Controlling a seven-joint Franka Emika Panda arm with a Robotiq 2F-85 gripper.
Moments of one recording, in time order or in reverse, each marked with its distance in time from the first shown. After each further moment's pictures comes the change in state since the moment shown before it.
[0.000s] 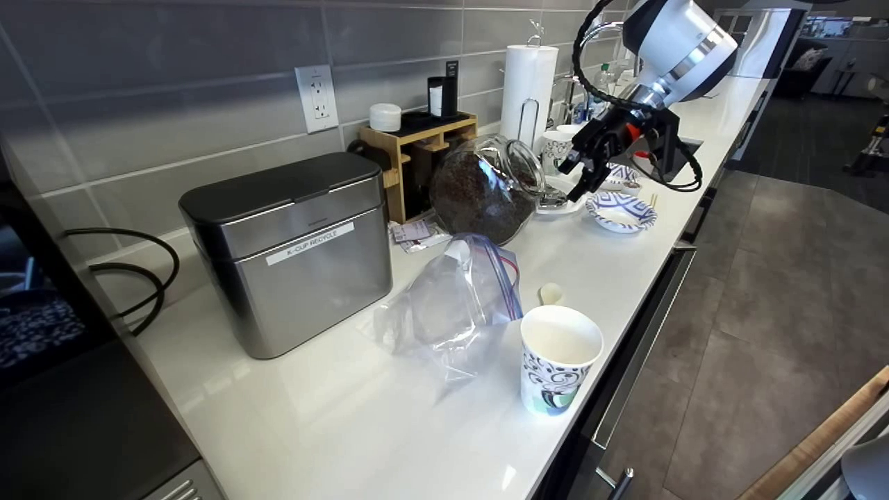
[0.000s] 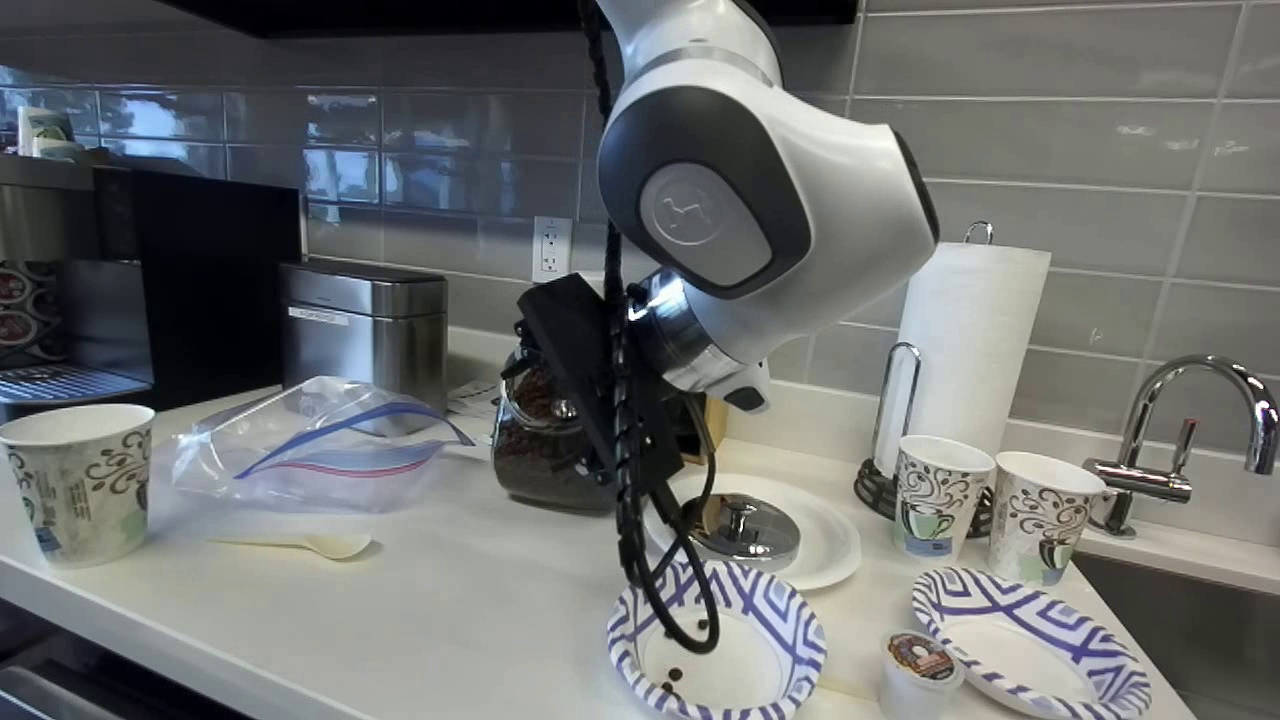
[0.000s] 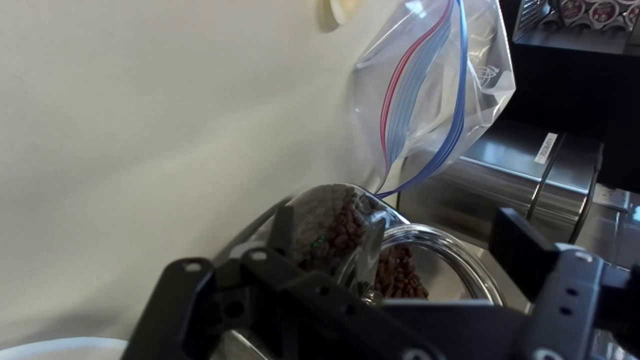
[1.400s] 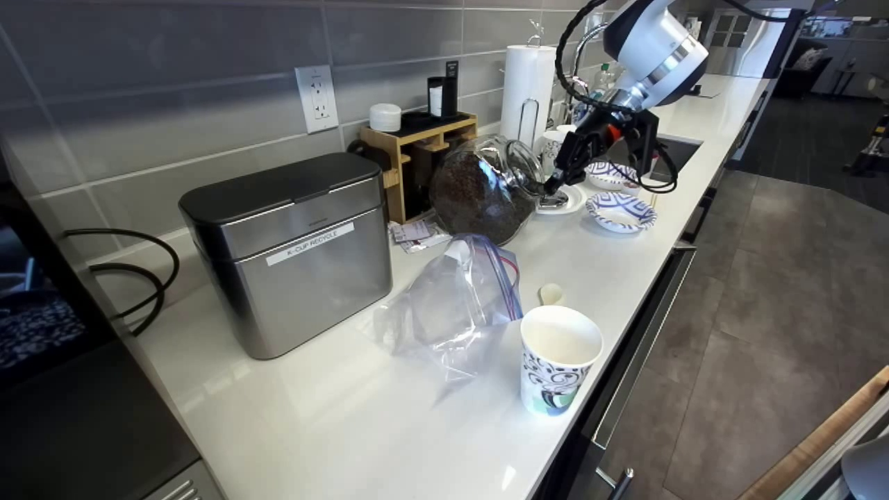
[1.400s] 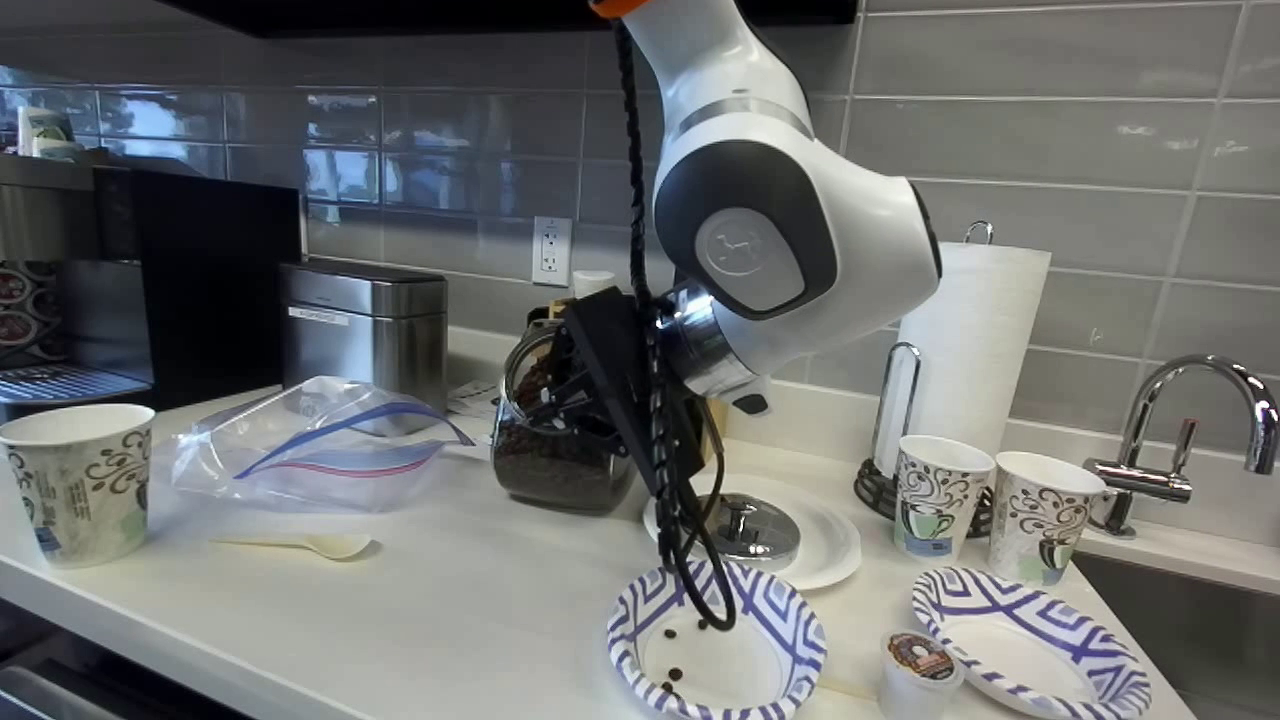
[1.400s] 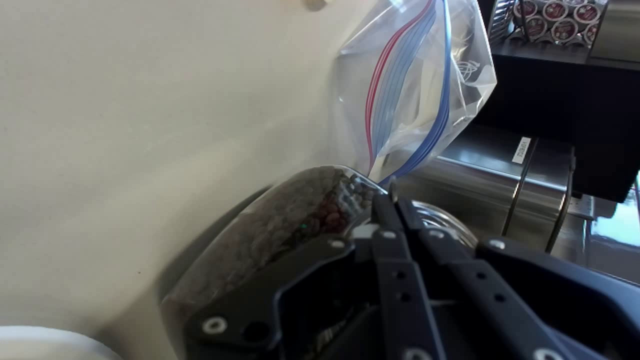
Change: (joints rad) arm -0.023 0.126 0.033 0.156 -0.001 -0.106 0.001
